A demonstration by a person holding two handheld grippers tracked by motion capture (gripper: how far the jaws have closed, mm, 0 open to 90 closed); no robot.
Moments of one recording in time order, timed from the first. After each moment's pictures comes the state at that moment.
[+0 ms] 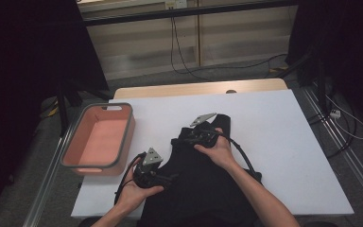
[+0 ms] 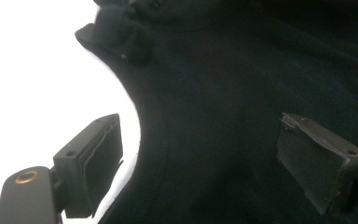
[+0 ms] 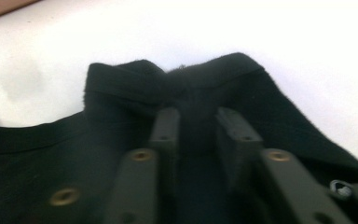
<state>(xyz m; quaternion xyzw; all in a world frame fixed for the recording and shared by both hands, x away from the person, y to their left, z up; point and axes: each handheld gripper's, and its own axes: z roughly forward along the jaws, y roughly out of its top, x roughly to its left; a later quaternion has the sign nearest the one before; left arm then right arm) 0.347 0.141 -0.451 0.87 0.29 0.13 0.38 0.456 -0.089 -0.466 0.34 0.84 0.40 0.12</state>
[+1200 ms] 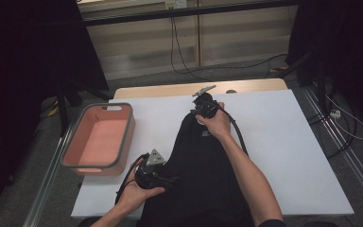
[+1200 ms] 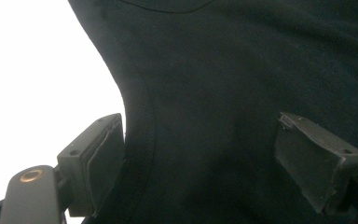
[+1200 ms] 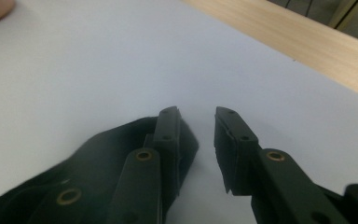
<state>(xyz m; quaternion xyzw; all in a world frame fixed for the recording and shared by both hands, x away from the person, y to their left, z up) 0.348 0.138 -0.456 0.88 0.29 0.11 0.37 0.540 -0.105 -0.434 0.42 0.81 0.36 0.20</state>
